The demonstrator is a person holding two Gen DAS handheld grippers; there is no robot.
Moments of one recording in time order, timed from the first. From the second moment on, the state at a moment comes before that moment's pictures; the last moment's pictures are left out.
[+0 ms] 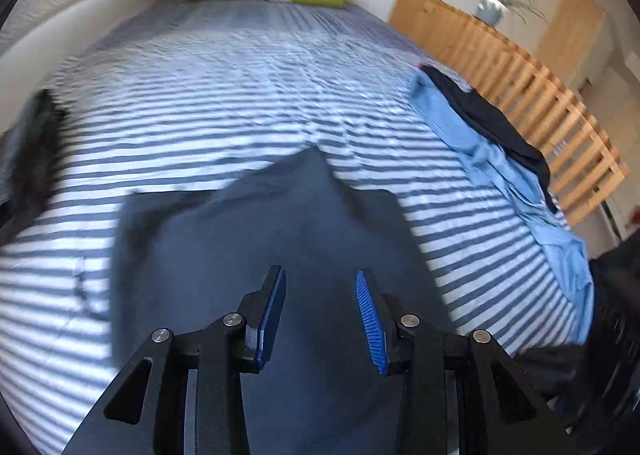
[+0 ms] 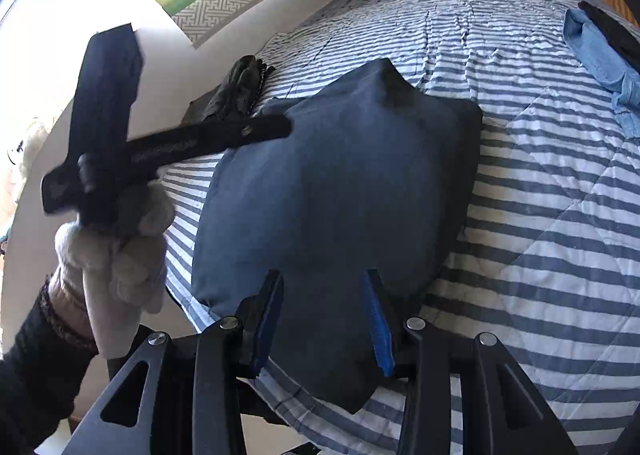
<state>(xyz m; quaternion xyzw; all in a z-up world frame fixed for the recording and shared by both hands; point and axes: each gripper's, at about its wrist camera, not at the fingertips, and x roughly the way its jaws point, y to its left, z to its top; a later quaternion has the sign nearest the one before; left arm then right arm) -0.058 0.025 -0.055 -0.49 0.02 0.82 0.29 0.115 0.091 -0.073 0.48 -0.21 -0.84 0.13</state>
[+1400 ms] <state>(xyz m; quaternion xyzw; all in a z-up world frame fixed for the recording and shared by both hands) -0.022 -0.093 -0.064 -0.48 0.03 0.87 0.14 0.131 0.125 -0.039 0.40 -0.14 -0.90 0.09</state>
